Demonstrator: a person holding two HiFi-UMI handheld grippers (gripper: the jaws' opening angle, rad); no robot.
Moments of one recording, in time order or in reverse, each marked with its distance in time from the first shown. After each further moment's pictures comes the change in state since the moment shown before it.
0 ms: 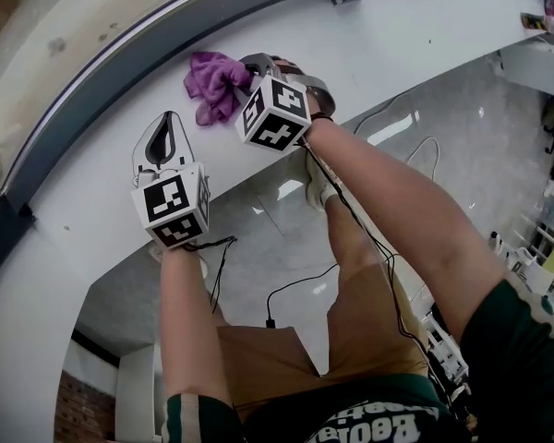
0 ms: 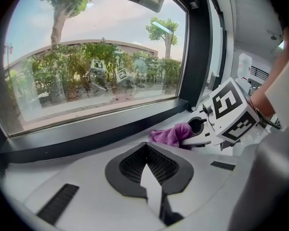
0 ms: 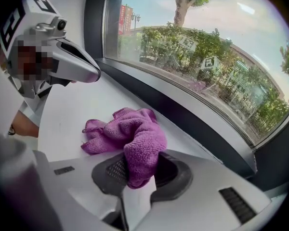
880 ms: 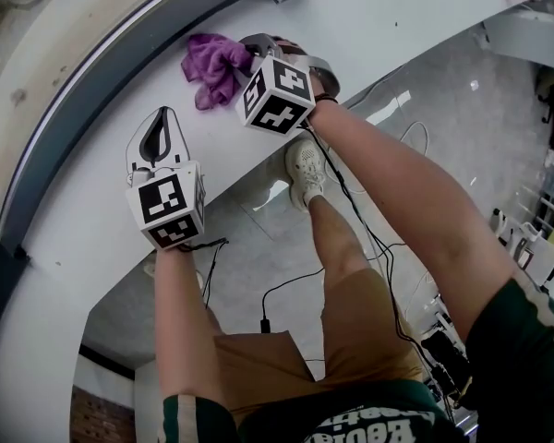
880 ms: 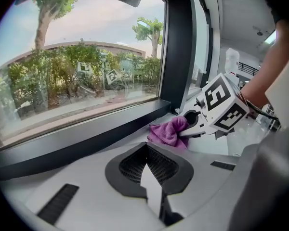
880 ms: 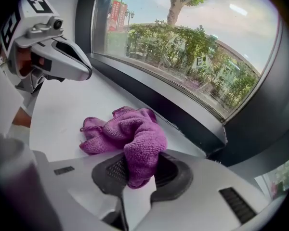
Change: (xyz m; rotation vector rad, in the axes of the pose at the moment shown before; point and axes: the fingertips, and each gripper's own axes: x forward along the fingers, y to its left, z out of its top) left arm 0.058 -0.097 0.034 0.108 -0.005 -0.104; right arm -0.031 -0.096 -0.090 0.033 0.038 -0.093
